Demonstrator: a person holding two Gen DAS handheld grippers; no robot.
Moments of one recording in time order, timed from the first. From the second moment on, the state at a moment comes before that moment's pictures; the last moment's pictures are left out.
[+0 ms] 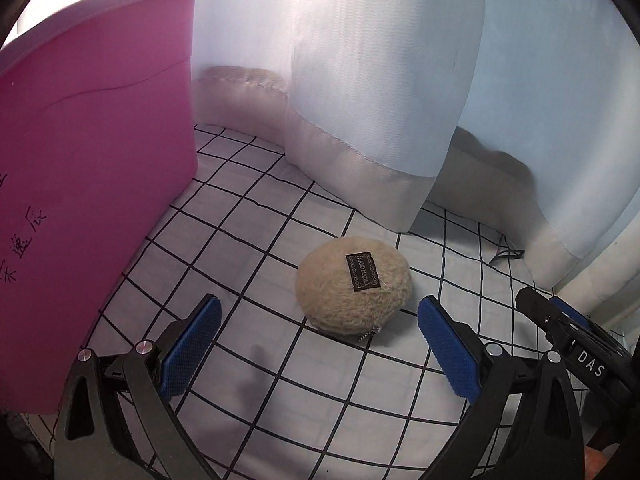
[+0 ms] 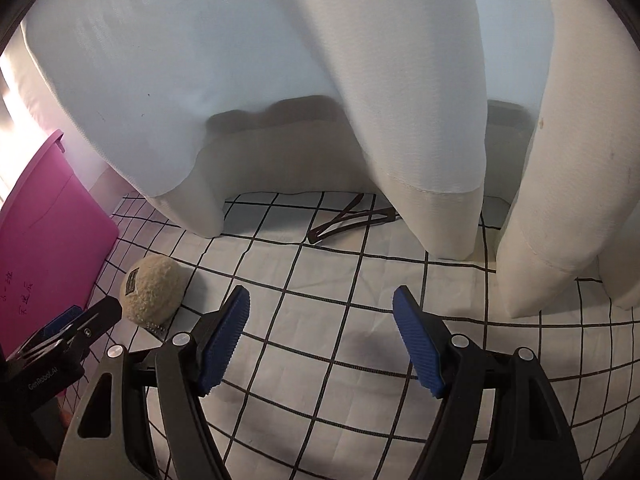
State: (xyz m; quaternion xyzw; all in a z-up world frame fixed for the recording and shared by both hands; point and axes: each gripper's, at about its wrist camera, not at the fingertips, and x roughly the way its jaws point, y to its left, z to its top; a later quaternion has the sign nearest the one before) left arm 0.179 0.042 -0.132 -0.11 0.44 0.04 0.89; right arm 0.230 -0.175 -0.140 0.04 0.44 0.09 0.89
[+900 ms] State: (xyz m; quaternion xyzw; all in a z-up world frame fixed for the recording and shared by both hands) left arm 0.213 0.040 -0.160 -0.10 0.43 0.01 0.89; right arm 0.297 -0.140 -0.171 0.00 0.44 -0.03 0.90
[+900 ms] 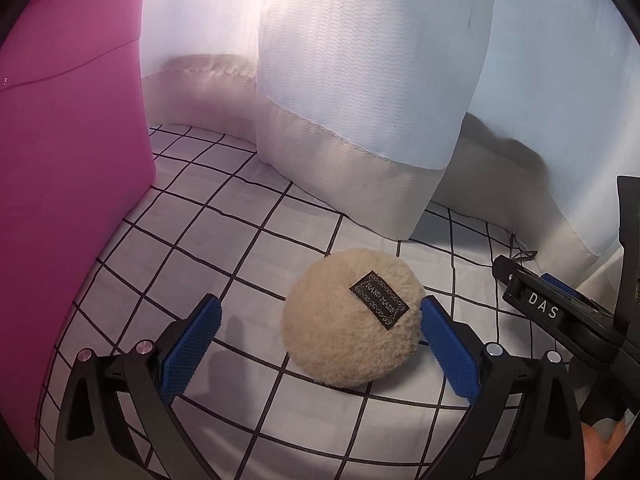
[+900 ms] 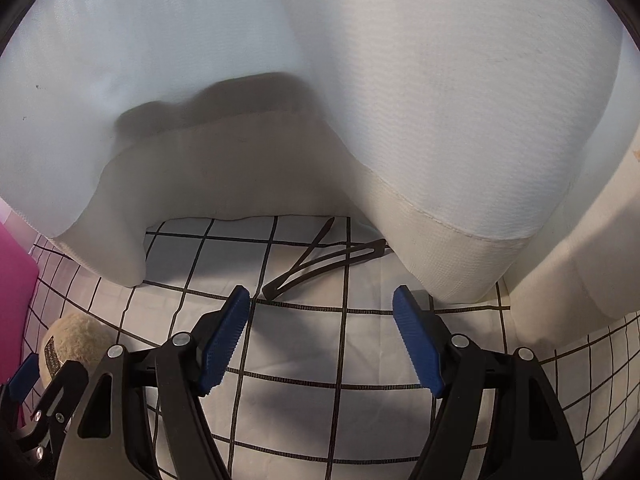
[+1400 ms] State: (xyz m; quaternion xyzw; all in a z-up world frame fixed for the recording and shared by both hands) left arm 0.236 0.021 -0.174 -0.07 0.45 0.02 0.89; right arm 0.300 -0.123 -0.174 -0.02 0.42 -0.03 0.91
